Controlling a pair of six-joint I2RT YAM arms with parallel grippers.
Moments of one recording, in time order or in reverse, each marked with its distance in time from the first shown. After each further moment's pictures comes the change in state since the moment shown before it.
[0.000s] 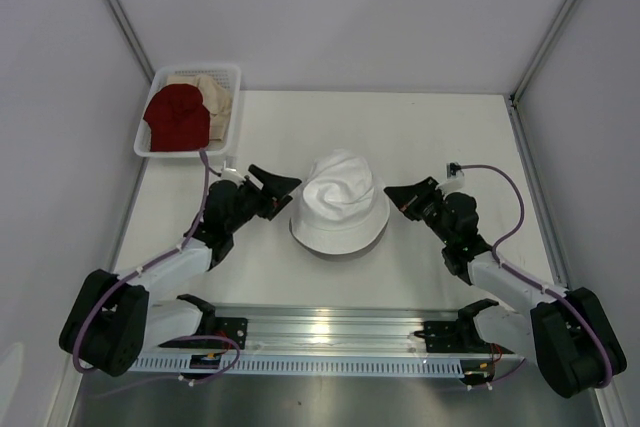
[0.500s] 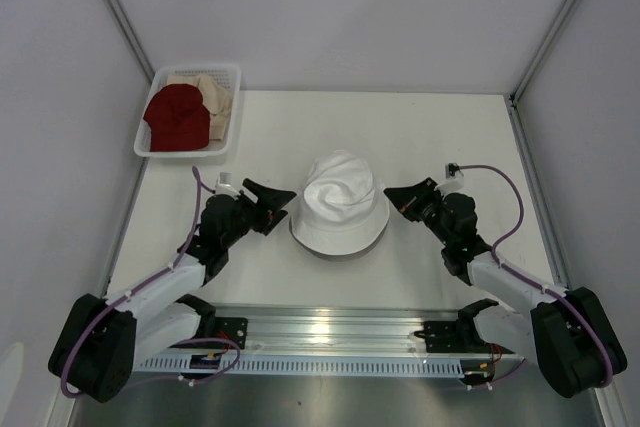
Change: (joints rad) left arm -0.032 -0.113 -0.088 -0.092 -0.058 -0.064; right arm 0.009 -0.001 -0.001 -0.018 0.016 -0.027
